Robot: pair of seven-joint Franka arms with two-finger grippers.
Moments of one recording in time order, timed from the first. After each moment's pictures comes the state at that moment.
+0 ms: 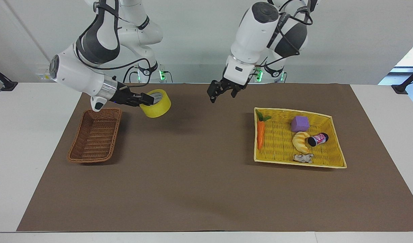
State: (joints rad) left arm -0.54 0.25 0.01 -1.38 -0.23 1.70 -0.87; right arm 0.10 0.07 -0.20 -1.87 0.52 1.63 0.03
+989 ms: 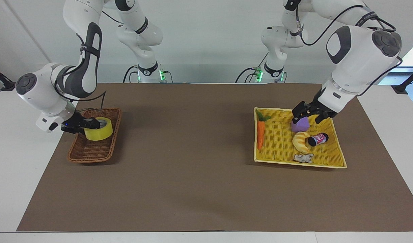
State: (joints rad) left arm -0.14 0.25 0.01 -1.40 -0.12 1.63 -0.09; right arm -0.11 0.26 -0.20 -1.86 0.09 1.99 -0.56
